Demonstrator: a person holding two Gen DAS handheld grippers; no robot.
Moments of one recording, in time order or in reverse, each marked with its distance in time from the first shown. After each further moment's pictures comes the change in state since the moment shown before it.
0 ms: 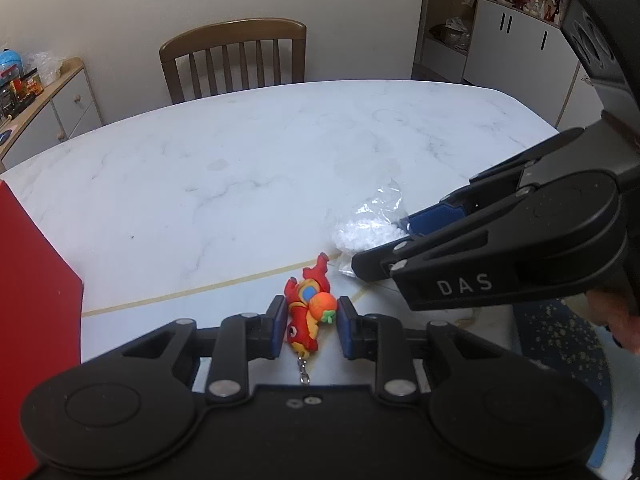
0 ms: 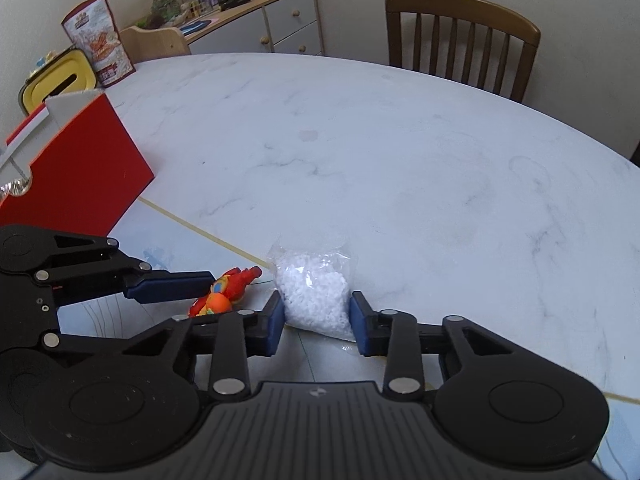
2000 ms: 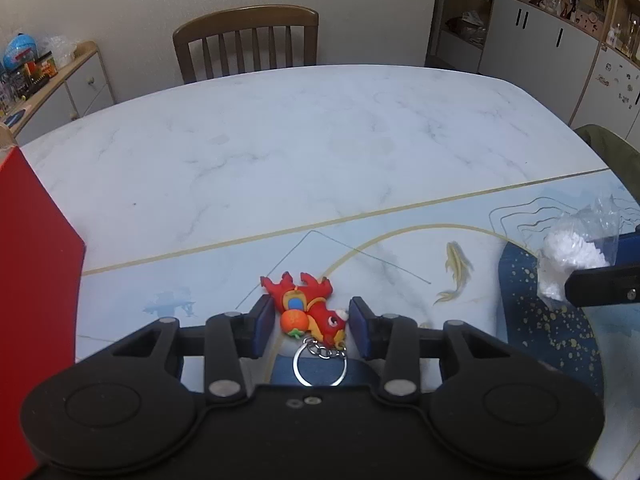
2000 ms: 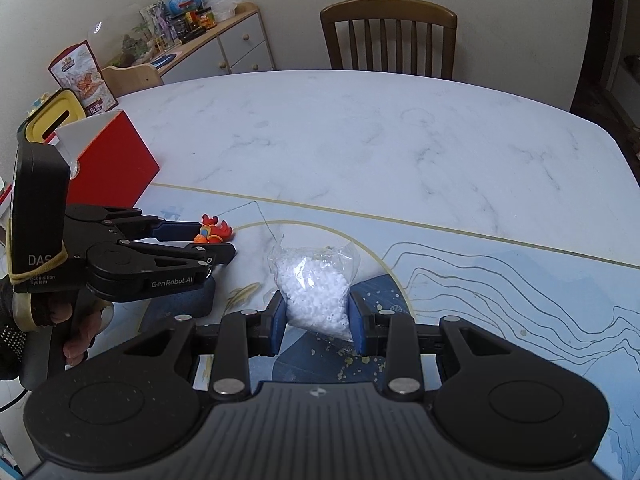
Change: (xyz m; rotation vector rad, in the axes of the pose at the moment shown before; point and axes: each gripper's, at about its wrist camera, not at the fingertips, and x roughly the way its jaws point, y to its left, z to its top) left arm -0.002 -0.017 -0.012 -0.035 0.031 0.048; right arm -0.117 -0.015 -0.082 0.150 -0.045 -0.063
